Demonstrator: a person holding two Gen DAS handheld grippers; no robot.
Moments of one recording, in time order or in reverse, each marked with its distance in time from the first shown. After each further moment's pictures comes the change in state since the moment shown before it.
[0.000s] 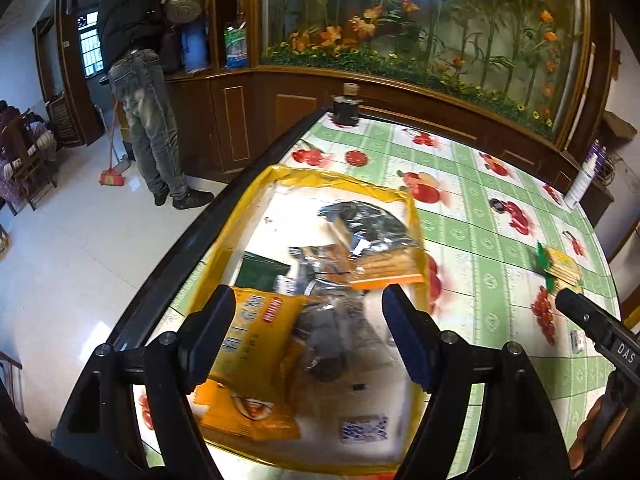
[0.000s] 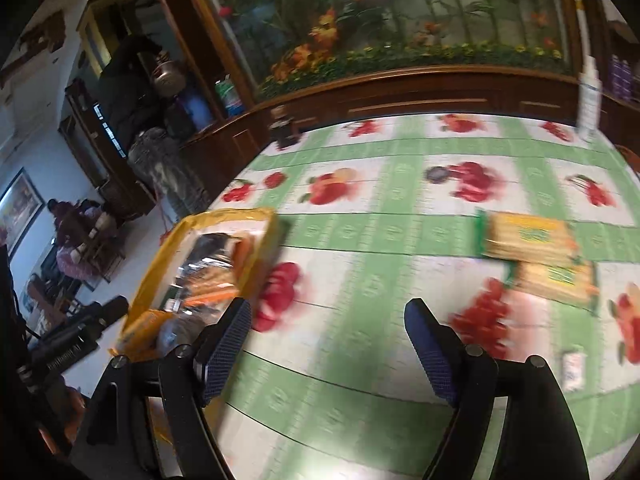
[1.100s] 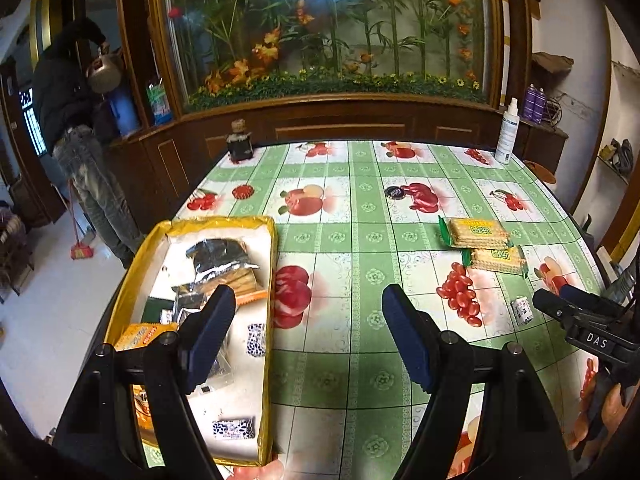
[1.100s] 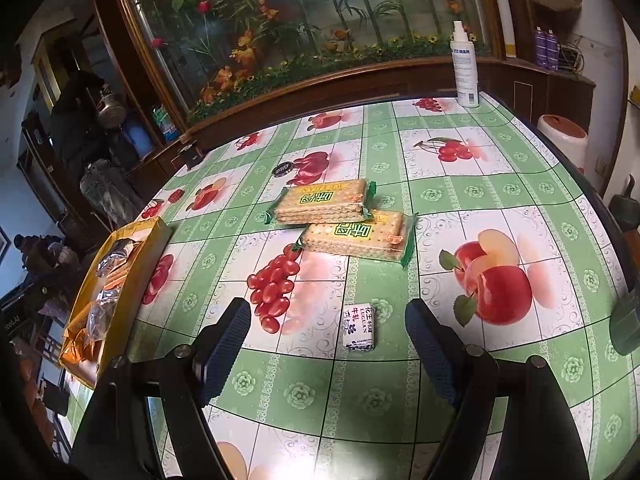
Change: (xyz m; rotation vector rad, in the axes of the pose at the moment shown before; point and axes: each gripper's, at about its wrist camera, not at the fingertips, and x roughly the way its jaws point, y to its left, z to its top) left arm -0.040 -0.137 -0.009 0.260 -0.105 -0.071; right arm -0.064 -0.138 -0.036 0.109 -0.039 -0.145
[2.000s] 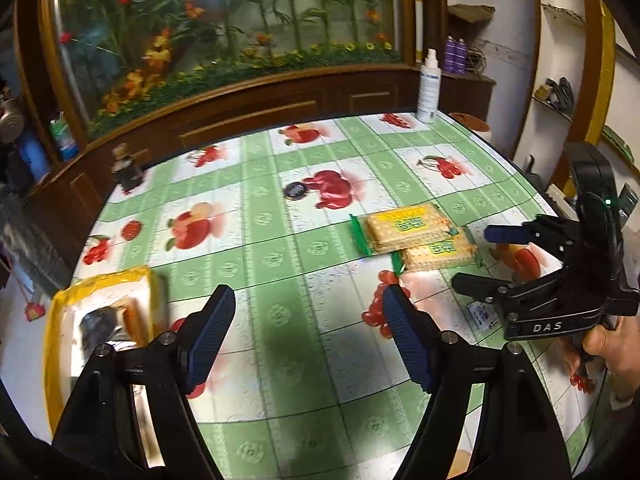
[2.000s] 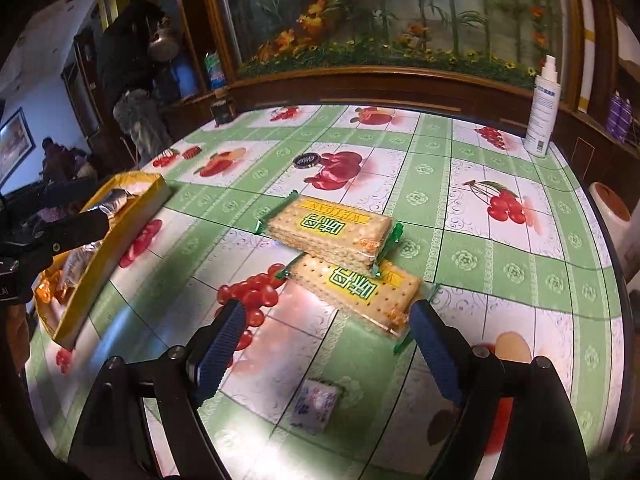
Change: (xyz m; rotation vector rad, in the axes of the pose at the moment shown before) left arm 0.069 -0.075 0.036 0.225 0.080 -0.259; right arm 0.058 -0.006 0.044 -0.311 0.084 0.079
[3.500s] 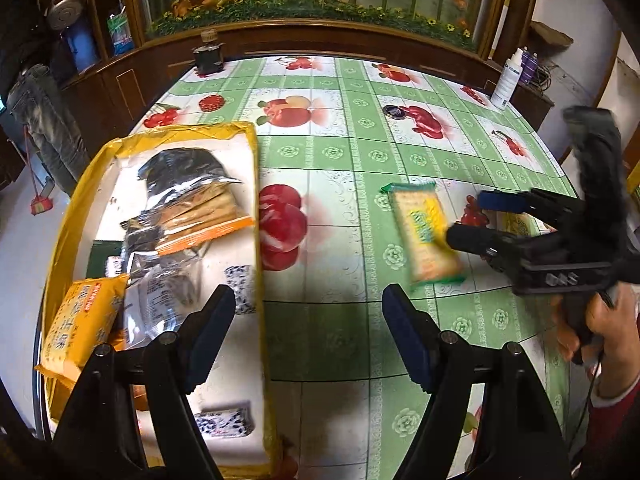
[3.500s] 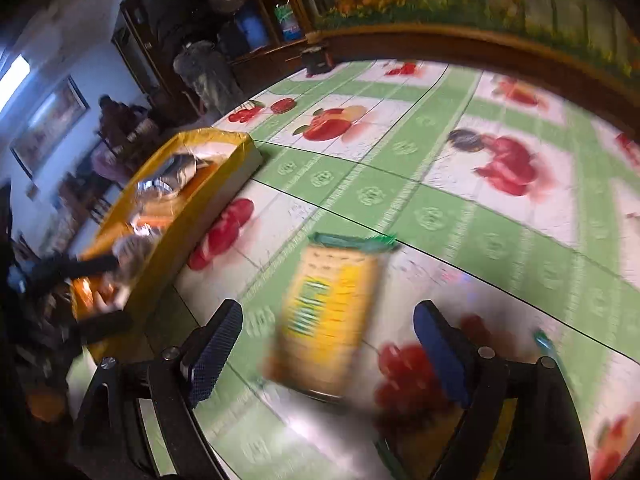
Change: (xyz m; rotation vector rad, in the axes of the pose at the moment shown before) left arm -0.016 0.085 -0.085 -0.275 0.173 0.054; right arm 0.067 0.100 0.030 -0.108 0.140 0.211
